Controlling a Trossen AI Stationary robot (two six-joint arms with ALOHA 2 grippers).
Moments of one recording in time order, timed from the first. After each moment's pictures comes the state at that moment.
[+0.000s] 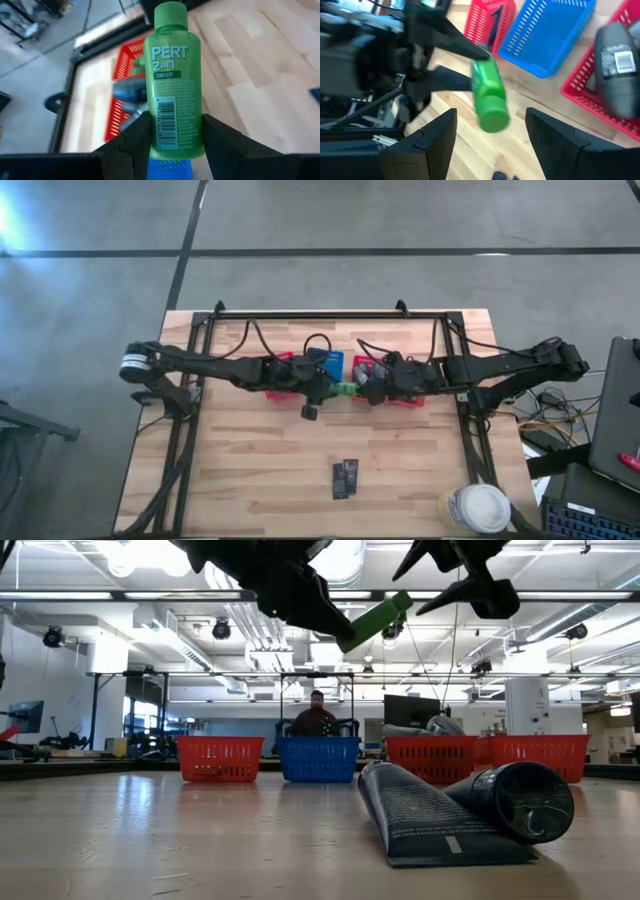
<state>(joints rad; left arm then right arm) 0.01 1.57 1.13 -0.06 -0.10 0.43 0.12 1.21 1.01 -0.46 0.24 1.28</state>
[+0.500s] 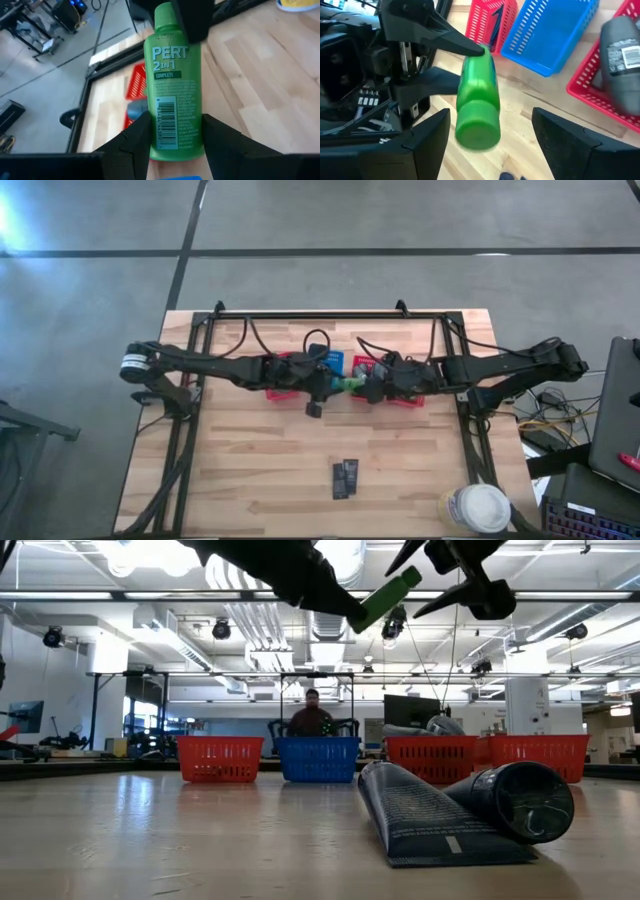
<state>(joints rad) 0.01 1.57 1.16 0.00 -0.11 0.44 0.11 1.22 1.00 -0.44 0.23 1.31</state>
